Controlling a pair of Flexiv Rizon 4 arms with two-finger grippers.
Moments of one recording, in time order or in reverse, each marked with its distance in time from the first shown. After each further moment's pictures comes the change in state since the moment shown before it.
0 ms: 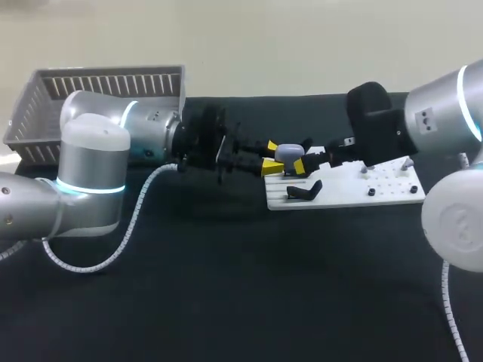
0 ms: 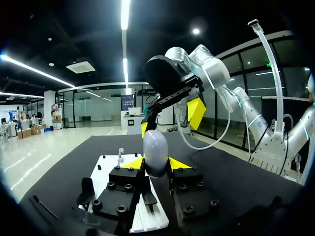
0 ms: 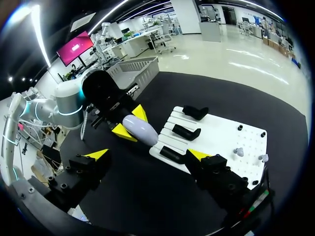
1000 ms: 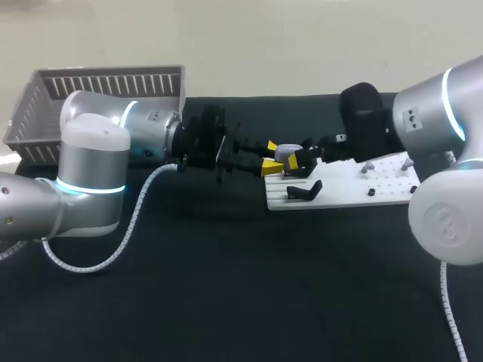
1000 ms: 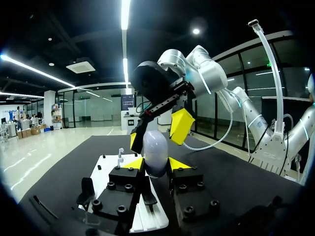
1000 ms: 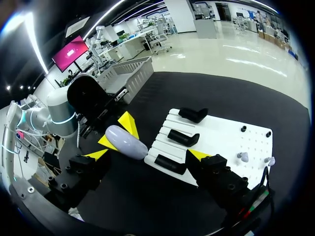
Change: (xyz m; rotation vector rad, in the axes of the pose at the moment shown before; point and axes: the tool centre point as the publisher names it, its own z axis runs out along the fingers) left arm 0.000 0.000 0.000 0.000 0.000 0.000; right arm -0.011 -0.015 0.022 -0.005 -0.015 0.058
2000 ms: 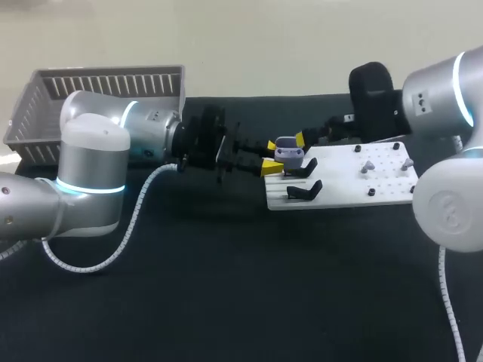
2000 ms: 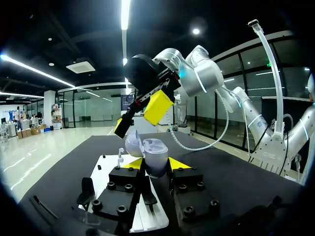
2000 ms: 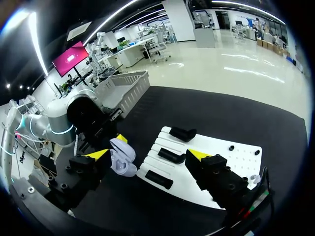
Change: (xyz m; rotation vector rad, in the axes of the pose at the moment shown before) left arm 0.000 0.000 0.000 0.001 0.000 0.000; right arm -0.038 -0.015 -0.018 0.031 -0.086 -0.035
